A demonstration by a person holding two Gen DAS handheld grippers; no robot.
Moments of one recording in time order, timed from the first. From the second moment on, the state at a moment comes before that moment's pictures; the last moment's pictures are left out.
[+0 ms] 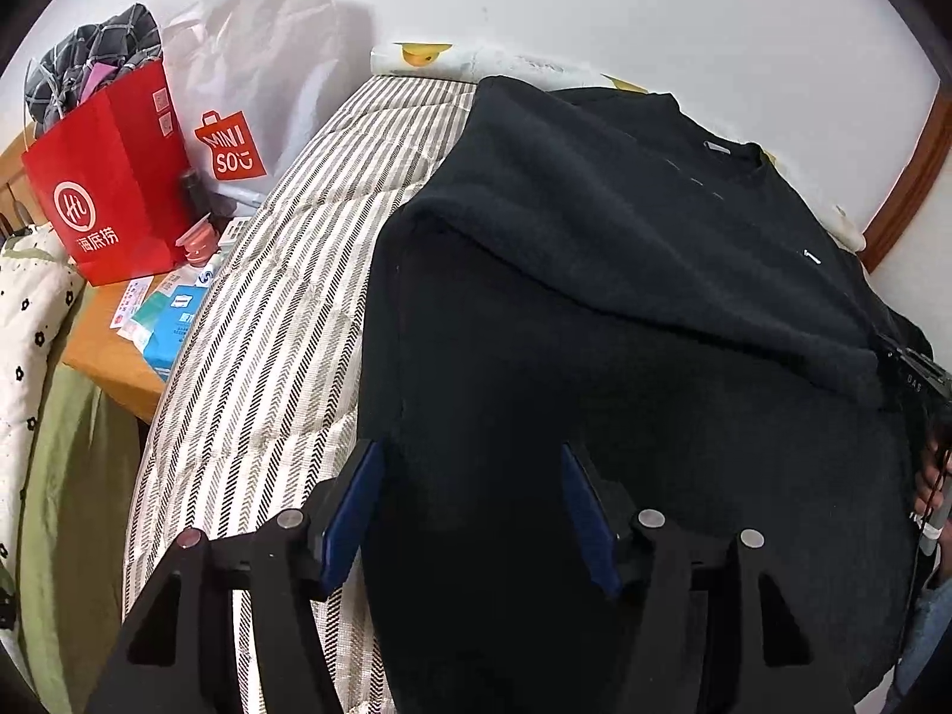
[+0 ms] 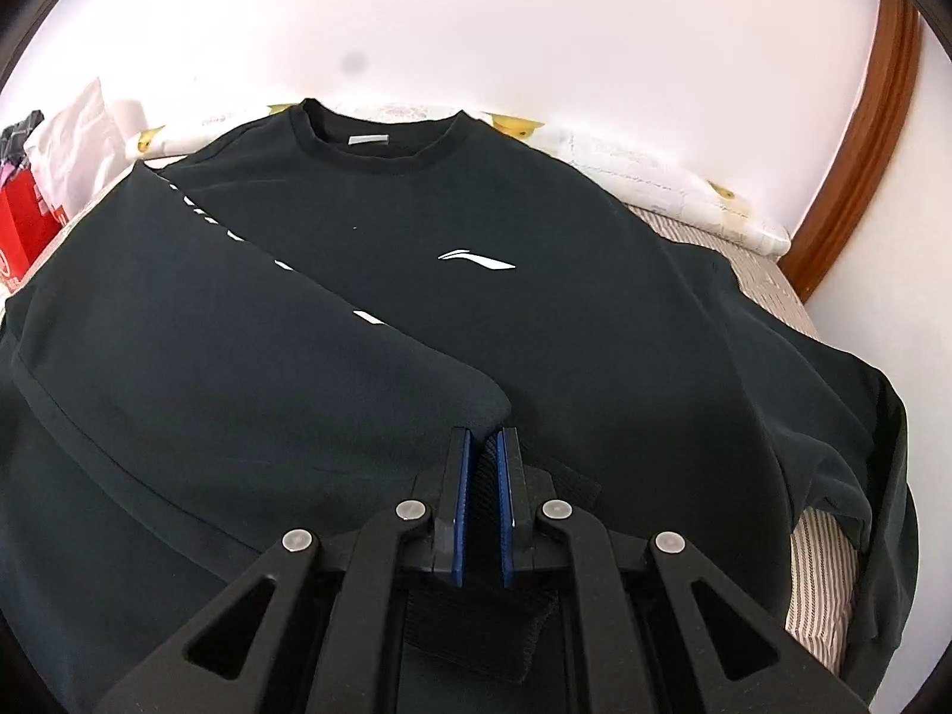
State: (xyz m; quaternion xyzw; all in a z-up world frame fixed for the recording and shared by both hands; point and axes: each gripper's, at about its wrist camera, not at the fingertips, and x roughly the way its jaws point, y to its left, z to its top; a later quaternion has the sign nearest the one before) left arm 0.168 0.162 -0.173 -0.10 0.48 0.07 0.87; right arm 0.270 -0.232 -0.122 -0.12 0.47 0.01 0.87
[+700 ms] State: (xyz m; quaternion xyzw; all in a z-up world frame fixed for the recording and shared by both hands) left arm 0.180 0.107 -0.147 -0.10 0.47 0.04 0.88; right arm 0.149 -0.431 -0.088 -0.09 0.48 -0.23 0.84
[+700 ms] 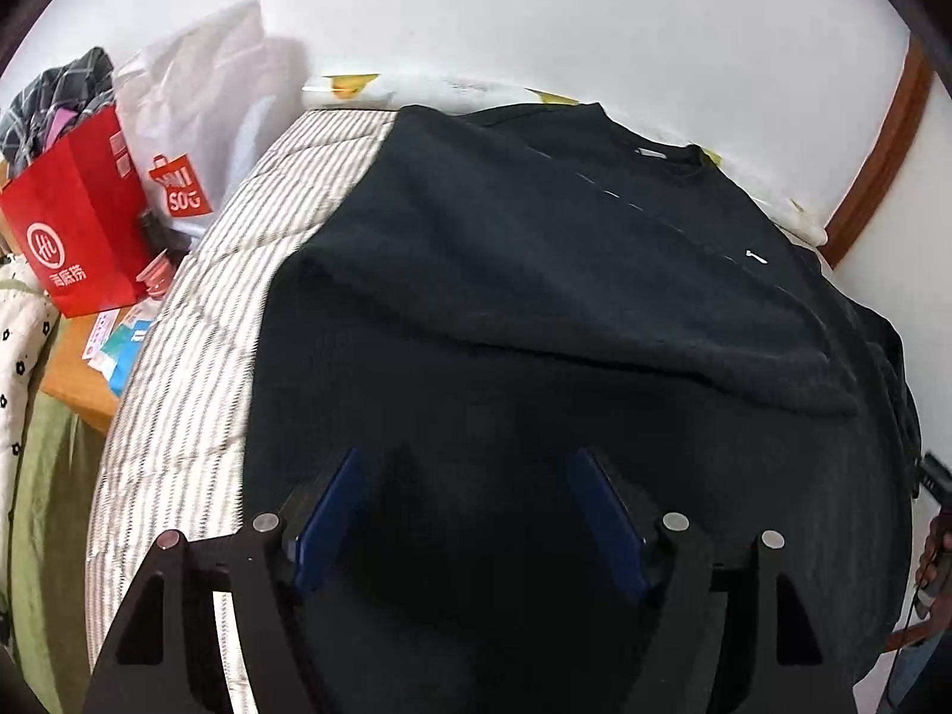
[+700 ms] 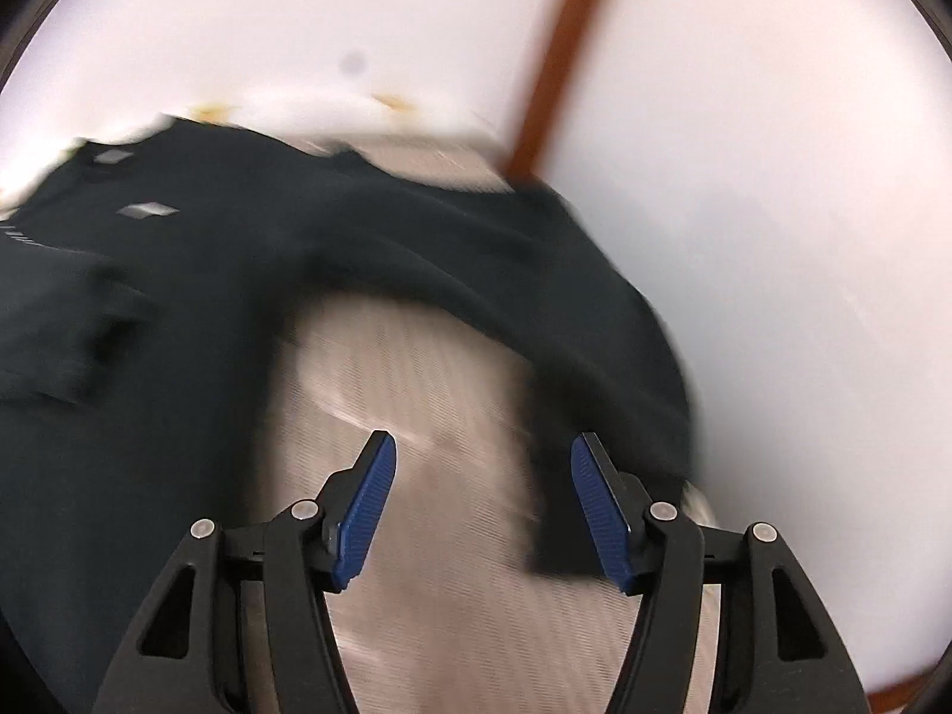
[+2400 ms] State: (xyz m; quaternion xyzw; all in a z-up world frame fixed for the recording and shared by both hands) left arm 0.164 0.185 -0.161 -0.16 0.47 0.03 0.87; right arm 0.270 -0.078 0.011 0.09 0.40 0.17 0.89
